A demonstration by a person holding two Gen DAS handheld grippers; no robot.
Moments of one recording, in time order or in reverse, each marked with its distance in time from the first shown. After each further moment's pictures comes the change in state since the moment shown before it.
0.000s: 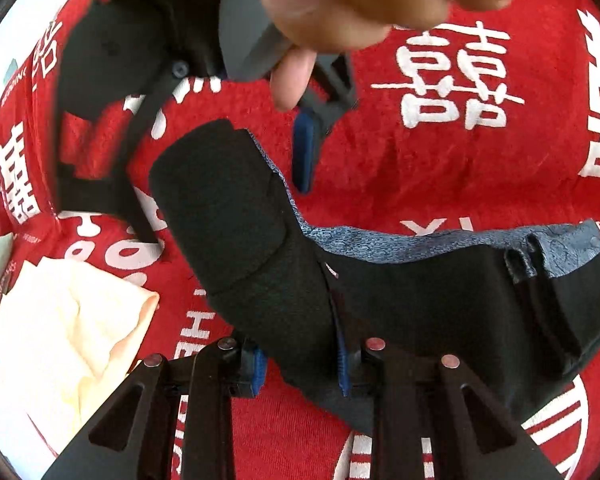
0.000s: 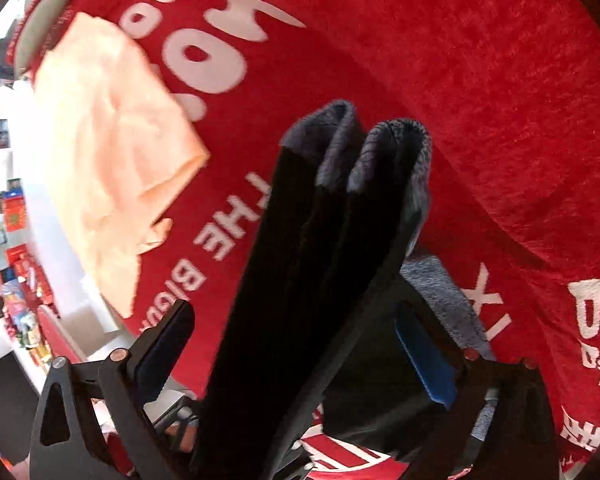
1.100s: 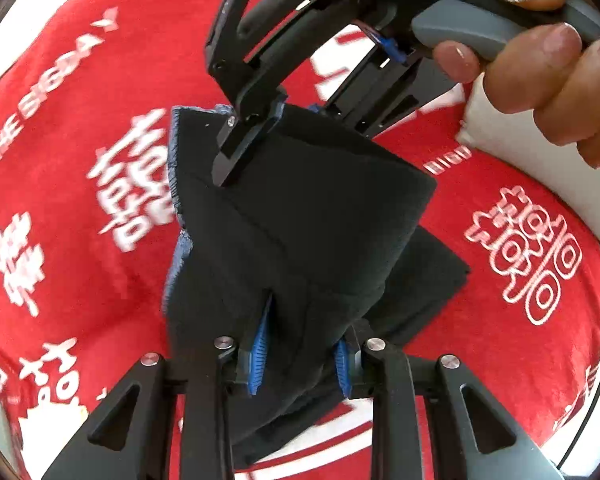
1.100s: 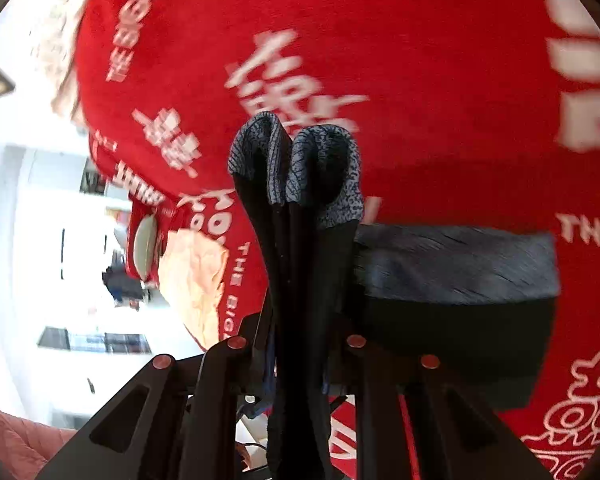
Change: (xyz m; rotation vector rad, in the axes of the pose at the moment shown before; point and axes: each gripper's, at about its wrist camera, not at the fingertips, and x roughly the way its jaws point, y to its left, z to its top) left arm -0.108 -0.262 0.008 0.513 -0.063 -0.274; right arm -0.056 -0.286 -0.354 0.512 -0.687 0.605
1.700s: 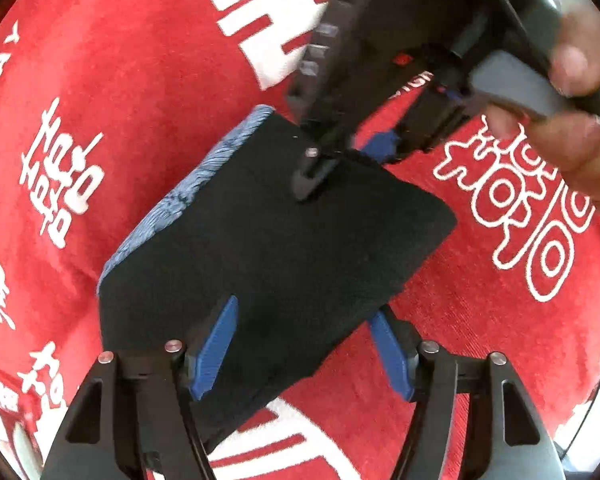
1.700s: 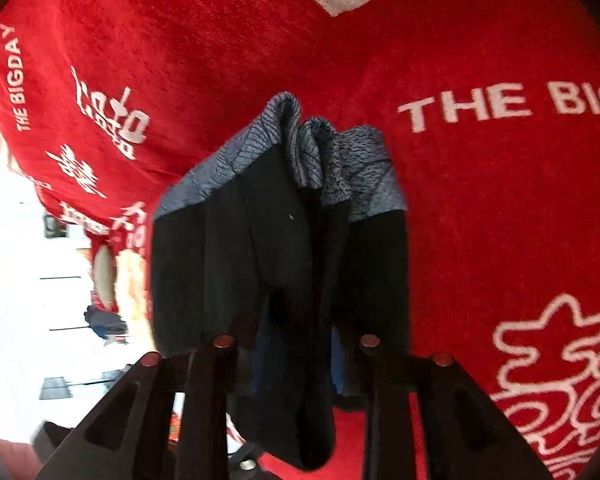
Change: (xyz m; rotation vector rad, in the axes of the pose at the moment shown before) left arm 0.049 -0.065 -0.008 0.079 0.164 -0.024; right arm 0.012 -0.145 -0.039 0.171 0.007 -0.126
